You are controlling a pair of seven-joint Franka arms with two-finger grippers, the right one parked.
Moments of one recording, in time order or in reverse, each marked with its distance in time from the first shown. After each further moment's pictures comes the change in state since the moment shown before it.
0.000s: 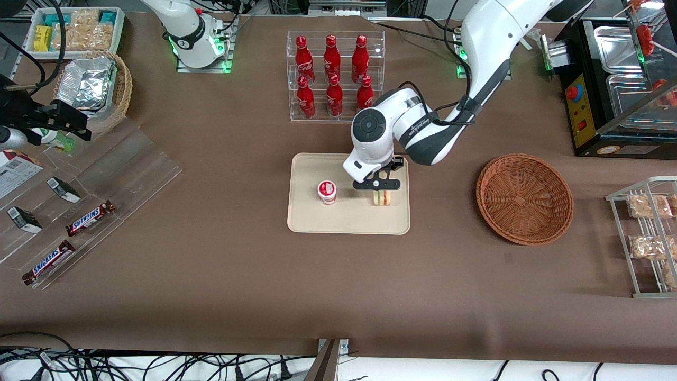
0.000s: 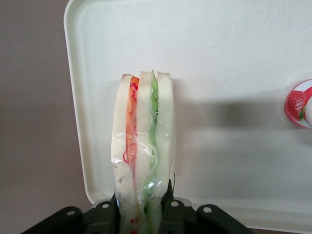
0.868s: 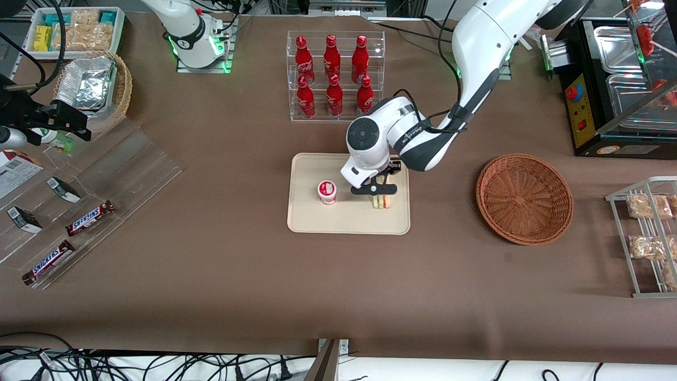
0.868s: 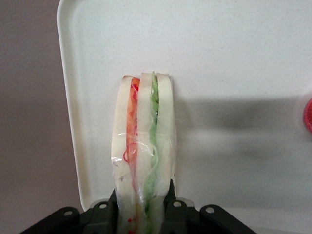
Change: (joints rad) arm -0.053 0.034 0.059 0.028 0.004 -0.001 -0.007
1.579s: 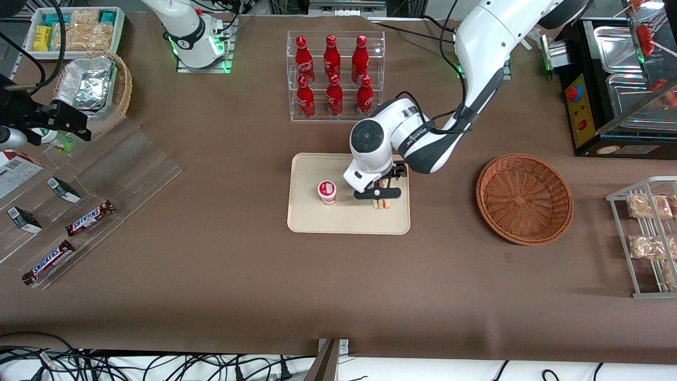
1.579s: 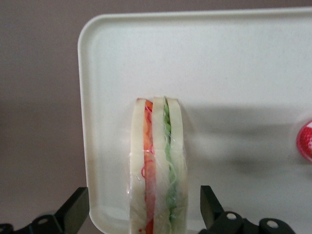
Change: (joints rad) arm 0.019 -0.013 0.014 0.043 0.000 -0.004 -0.005
